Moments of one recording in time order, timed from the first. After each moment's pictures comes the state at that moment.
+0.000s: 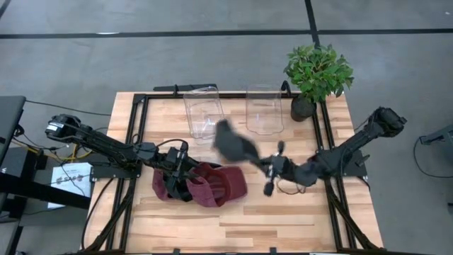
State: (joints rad) left arm -0.25 1.09 0.27 0.82 0.00 -0.10; right arm 0.56 1.27 0.77 0.37 0.79 0.02
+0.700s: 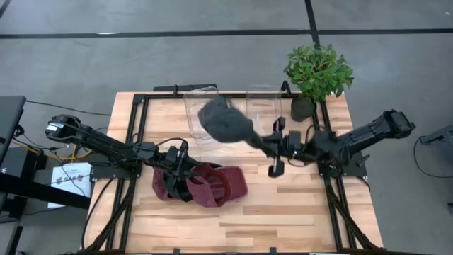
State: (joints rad) left arm -0.25 1.09 0.27 0.83 0.00 -0.10; right arm 0.27 1.16 0.76 0.75 0.39 -0.15
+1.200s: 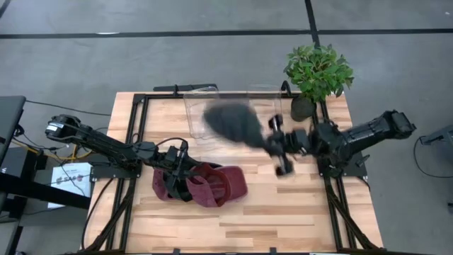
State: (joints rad) left arm -0.25 1.09 0.27 0.85 0.00 -0.10; right arm 0.23 1.16 0.76 0.86 0.04 -0.13
